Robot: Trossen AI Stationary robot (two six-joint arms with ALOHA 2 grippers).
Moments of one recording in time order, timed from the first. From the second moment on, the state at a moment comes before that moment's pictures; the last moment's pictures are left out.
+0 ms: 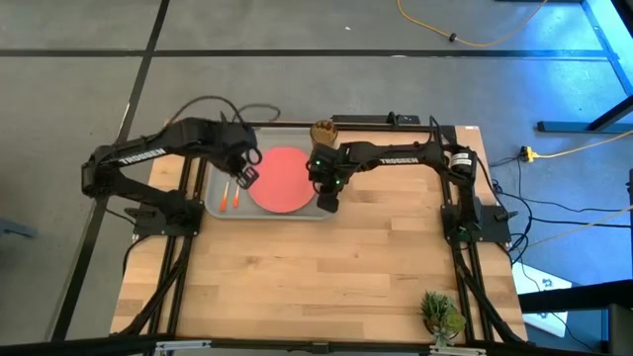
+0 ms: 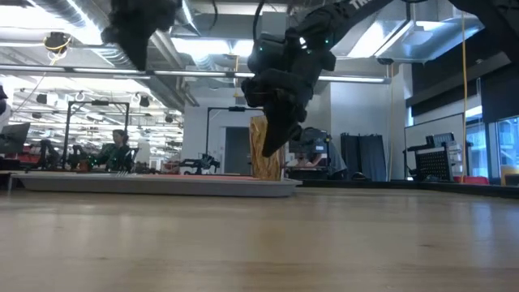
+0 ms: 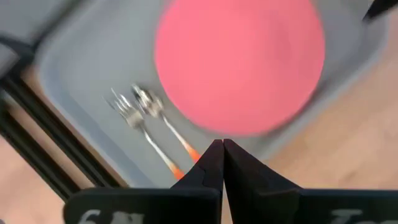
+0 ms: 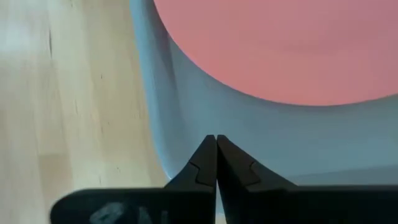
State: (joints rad) left arm 0.33 1.23 1.33 -1.33 -0.16 -0.51; right arm -0.24 2.02 1.52 -0.67 -0.32 0.05
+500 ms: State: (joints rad) left arm 0.24 1.23 0.82 -0.97 -0.03 -0.68; right arm -0.22 2.06 1.51 -0.68 -0.24 0.20
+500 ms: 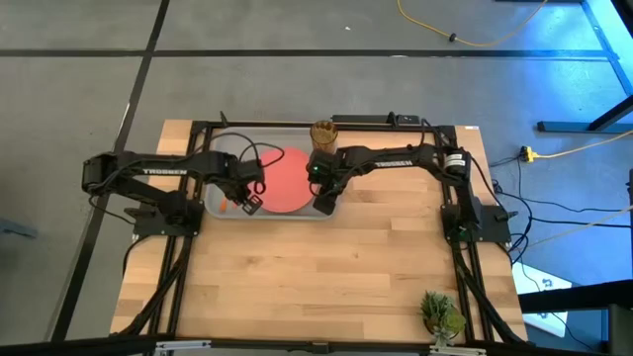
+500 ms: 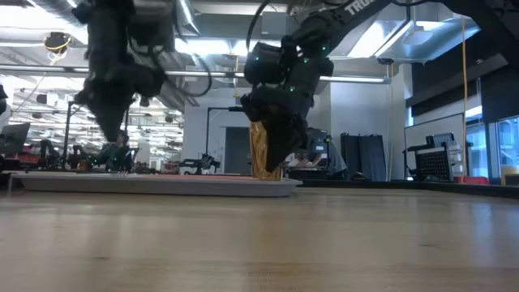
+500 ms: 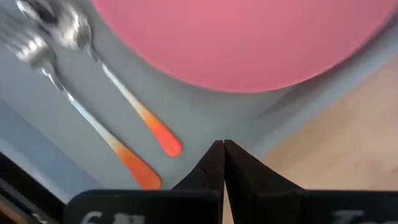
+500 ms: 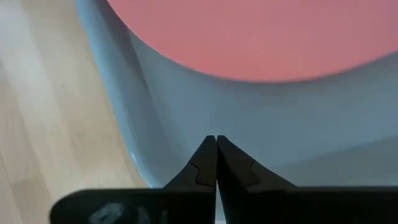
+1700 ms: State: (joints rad) left arm 0.16 1.23 0.49 -0.57 0.07 -0.83; right arm -0.18 2.16 1.52 -0.78 -0.32 0.23
